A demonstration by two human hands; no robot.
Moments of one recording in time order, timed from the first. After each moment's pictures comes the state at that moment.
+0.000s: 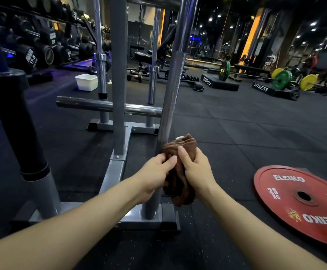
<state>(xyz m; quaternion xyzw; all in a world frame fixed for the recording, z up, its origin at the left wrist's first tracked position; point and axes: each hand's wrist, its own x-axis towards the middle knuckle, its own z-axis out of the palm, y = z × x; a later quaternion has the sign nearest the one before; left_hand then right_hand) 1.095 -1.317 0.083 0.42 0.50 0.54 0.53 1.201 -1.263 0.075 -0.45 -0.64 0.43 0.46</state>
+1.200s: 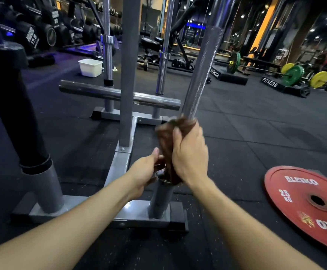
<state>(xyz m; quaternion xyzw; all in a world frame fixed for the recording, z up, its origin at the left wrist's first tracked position) 1.032 -1.281 0.026 0.31 0.55 0.57 0.52 1.129 -1.241 0.073 -0.51 -0.75 0.09 0.41</state>
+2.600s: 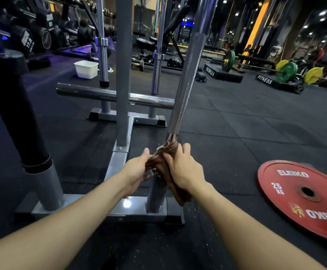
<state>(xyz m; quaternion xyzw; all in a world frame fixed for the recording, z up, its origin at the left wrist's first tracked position) 1.028 -1.287 0.020 0.30 0.56 0.57 0.52 1.158 -1.246 0.047 -0.52 -0.83 0.12 0.18</state>
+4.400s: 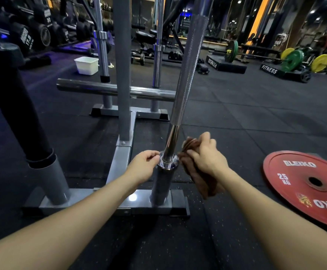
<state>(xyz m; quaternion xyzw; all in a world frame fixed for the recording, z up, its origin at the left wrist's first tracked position) 1.026 -1.290 0.002 0.45 0.67 0.47 0.37 1.199 -1.216 0.045 -0.59 -0.78 0.15 0.18</state>
